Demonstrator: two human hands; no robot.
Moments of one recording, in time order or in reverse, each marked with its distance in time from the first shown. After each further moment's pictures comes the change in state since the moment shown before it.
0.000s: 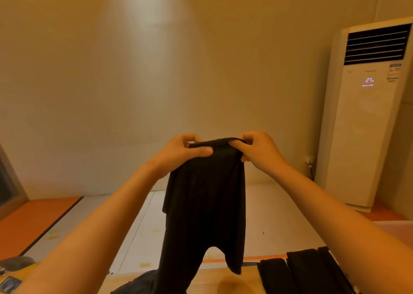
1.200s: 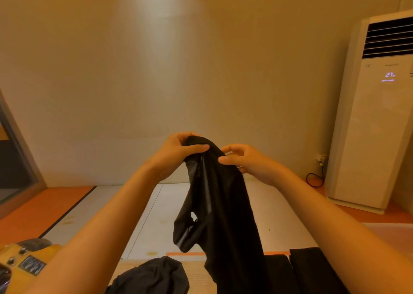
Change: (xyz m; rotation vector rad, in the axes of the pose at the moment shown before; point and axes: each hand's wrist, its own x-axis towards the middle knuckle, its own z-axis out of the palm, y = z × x) left_hand -0.015 -0.010 0.009 -0.184 0.102 0.007; right_hand -0.012 0.011 0.014 0.408 -0.556 0.148
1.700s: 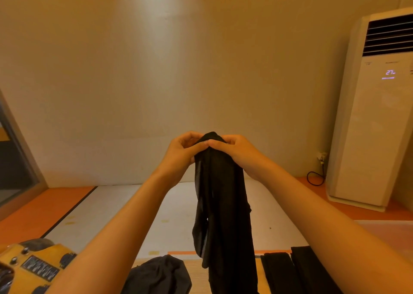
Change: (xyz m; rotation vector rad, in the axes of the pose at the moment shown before) left_hand -0.004 -0.014 0.016 -0.221 0.098 0.066; right_hand 0.009 -0.022 0.030 0.049 0.211 -0.059
